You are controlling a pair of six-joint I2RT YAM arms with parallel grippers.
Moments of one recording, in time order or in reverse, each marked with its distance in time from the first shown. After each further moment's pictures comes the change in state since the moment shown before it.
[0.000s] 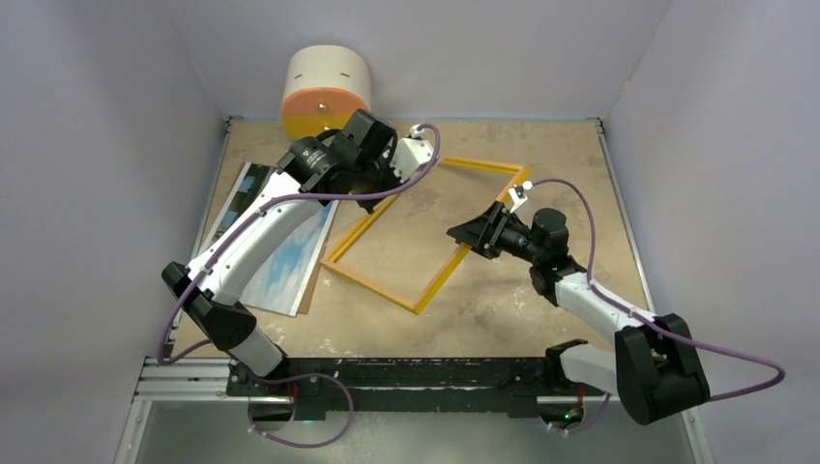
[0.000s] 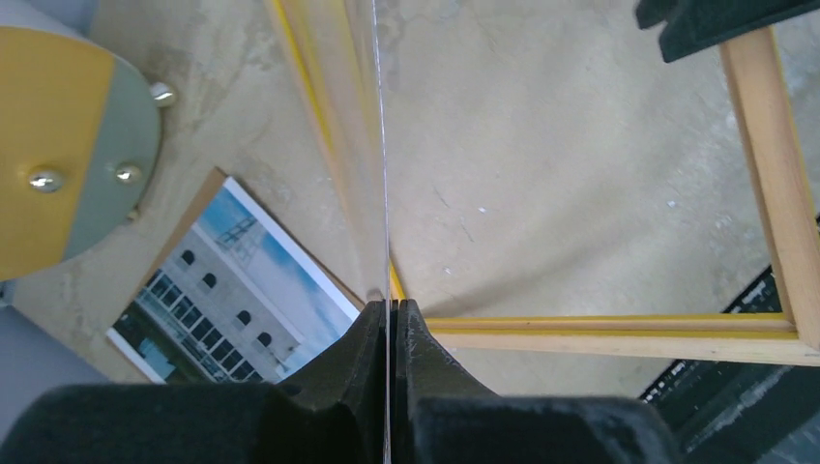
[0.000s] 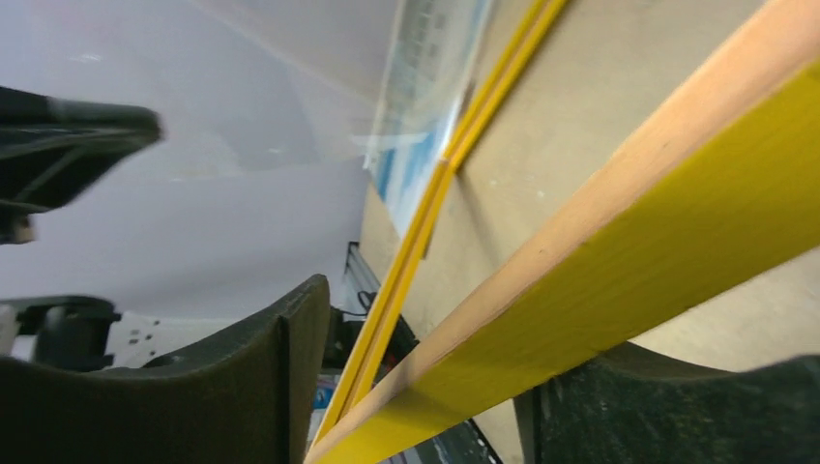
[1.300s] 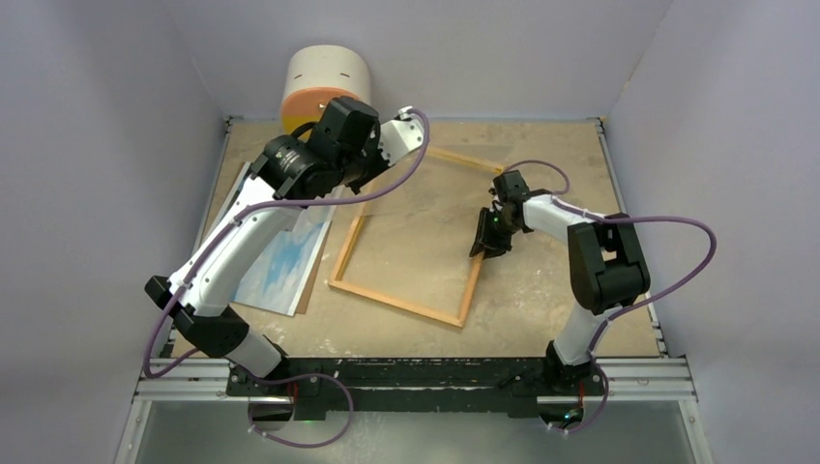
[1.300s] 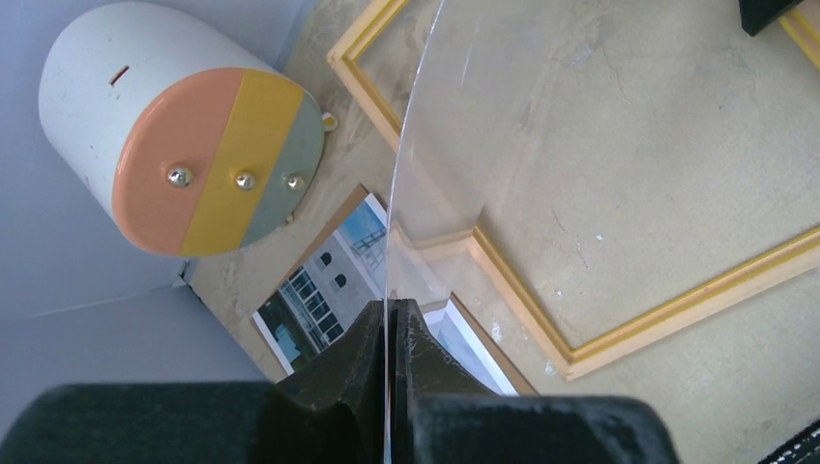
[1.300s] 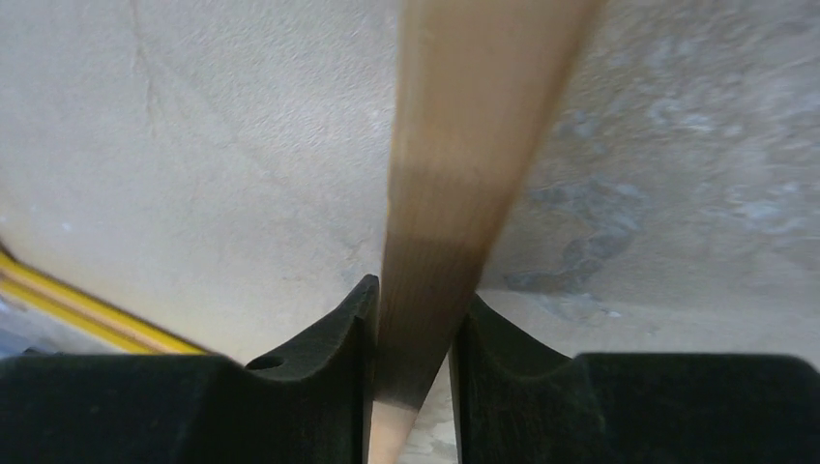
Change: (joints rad) left arm 0.001 -0.047 0.101 0.065 -0.205 0.129; right arm -0.038 0.597 0.603 -1.095 0.380 -0.630
